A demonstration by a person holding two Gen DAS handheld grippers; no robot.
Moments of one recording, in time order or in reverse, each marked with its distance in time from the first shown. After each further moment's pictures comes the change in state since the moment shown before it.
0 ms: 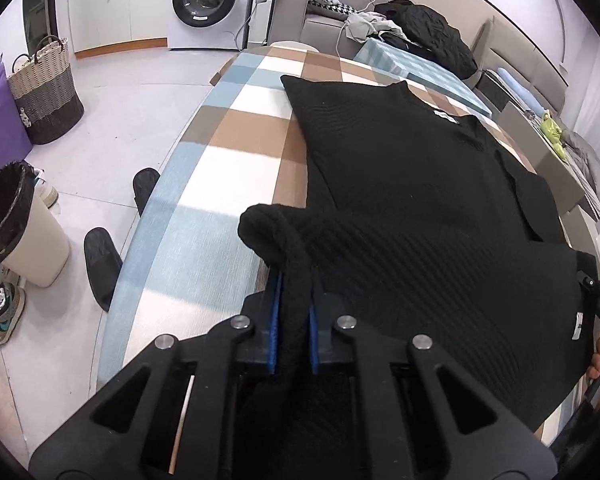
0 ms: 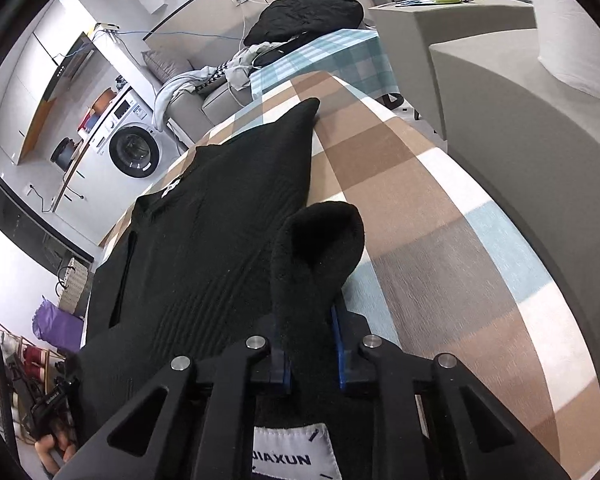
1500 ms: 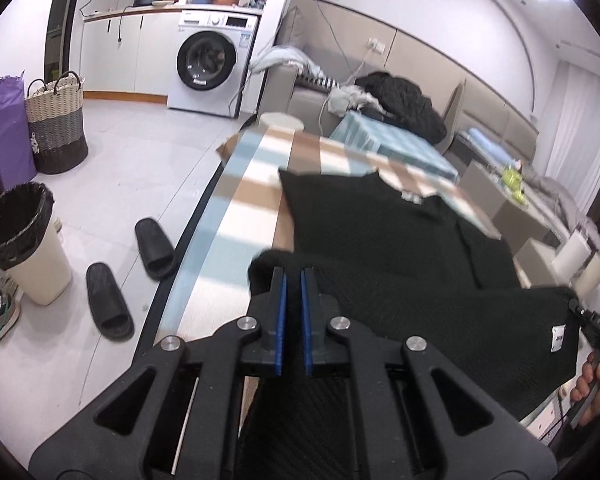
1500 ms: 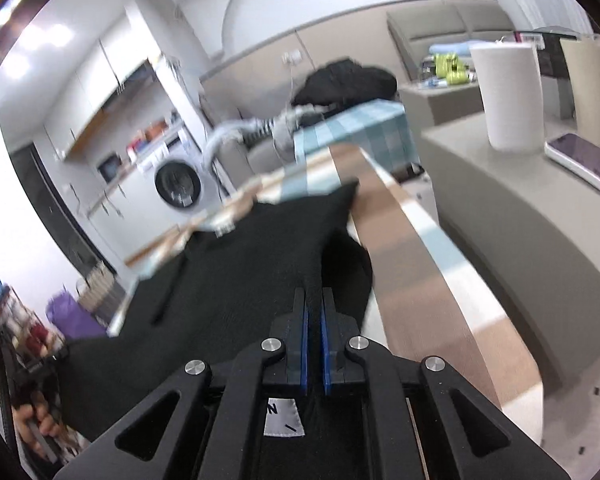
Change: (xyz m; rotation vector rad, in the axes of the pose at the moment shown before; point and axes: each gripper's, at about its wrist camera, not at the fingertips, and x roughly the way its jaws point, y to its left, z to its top) left arm -0.140 0.022 -0.047 -0.035 -0.288 -0.086; right arm -0.104 -0.006 -0.049 -0.117 -0.283 0.125
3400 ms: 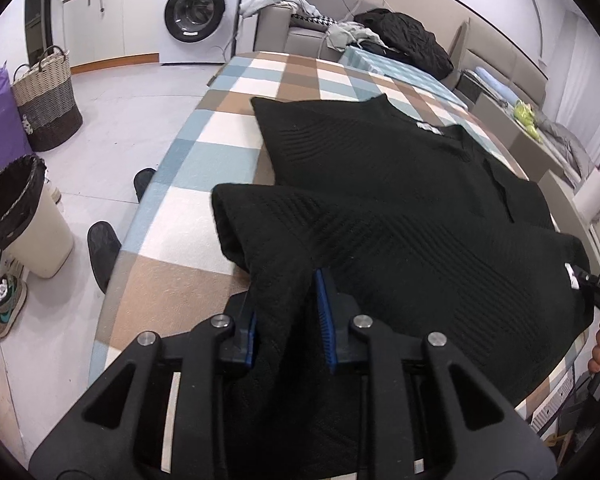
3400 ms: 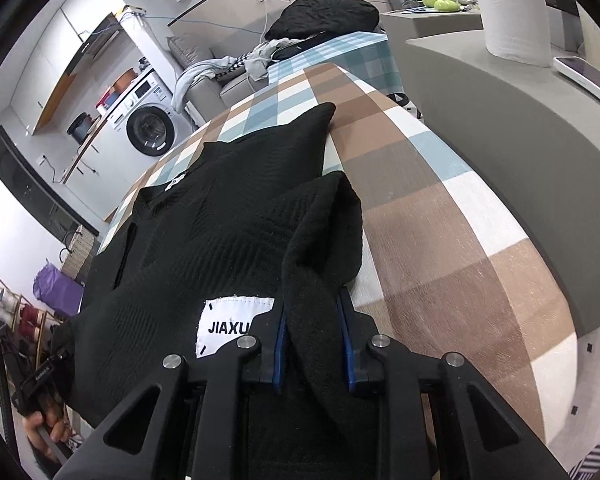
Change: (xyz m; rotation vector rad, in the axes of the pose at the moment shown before) left arm 0.058 -0.012 -0.056 0.068 0.226 0.042; right arm 0.054 -0.021 -0.027 0.026 0.289 -0.089
